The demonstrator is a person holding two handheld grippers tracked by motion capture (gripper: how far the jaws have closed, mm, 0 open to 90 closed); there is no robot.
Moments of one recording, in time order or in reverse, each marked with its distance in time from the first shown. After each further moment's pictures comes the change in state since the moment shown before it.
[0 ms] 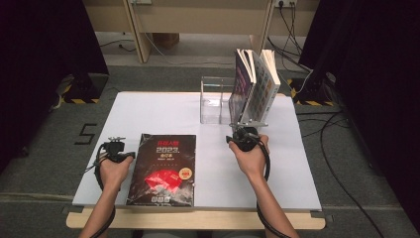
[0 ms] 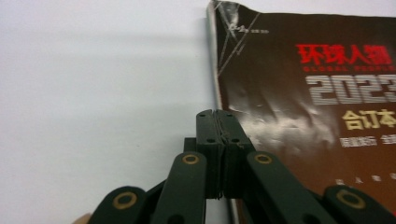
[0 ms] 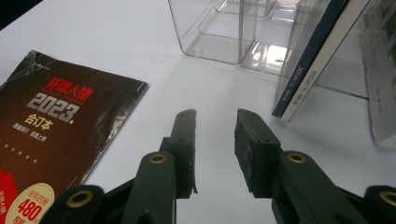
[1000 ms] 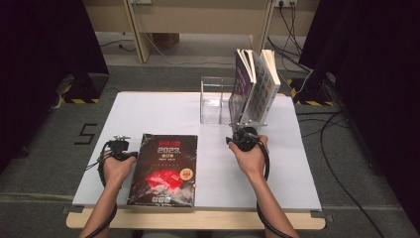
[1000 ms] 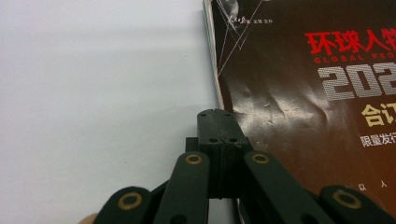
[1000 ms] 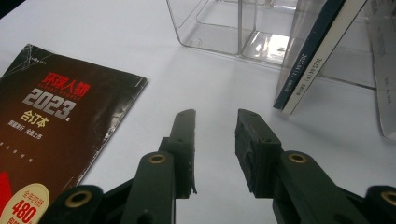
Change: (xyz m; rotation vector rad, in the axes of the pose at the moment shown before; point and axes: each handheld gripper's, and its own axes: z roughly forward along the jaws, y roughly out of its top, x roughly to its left) left arm -0.006 0.002 0.012 0.028 -0.016 0.068; right arm -0.004 -0.002 0.007 0.028 0.002 0.005
